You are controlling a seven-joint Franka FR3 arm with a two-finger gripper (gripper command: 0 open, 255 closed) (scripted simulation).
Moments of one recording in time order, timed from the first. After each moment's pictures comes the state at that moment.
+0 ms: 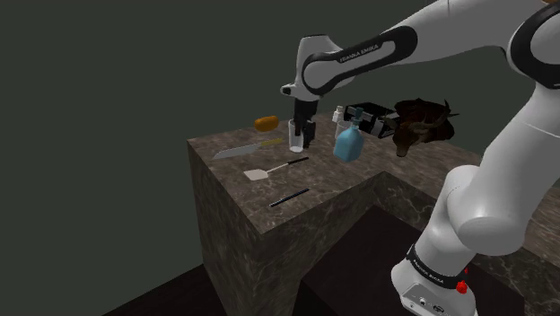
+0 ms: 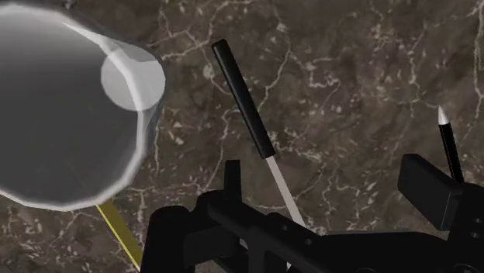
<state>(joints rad) 0.29 -0.13 -0.25 -2.20 -0.09 2.06 -0.94</state>
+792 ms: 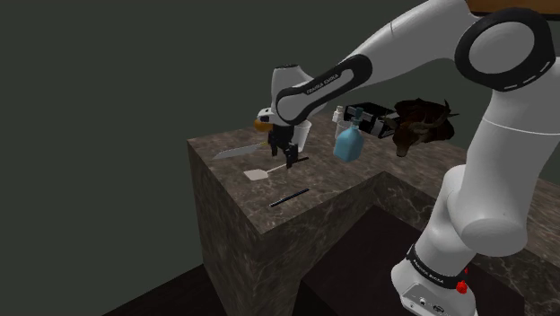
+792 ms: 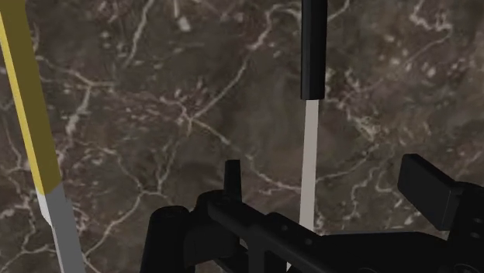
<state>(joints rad) 0.34 0.10 -0.21 -2.15 -0.05 2.23 -1.25</state>
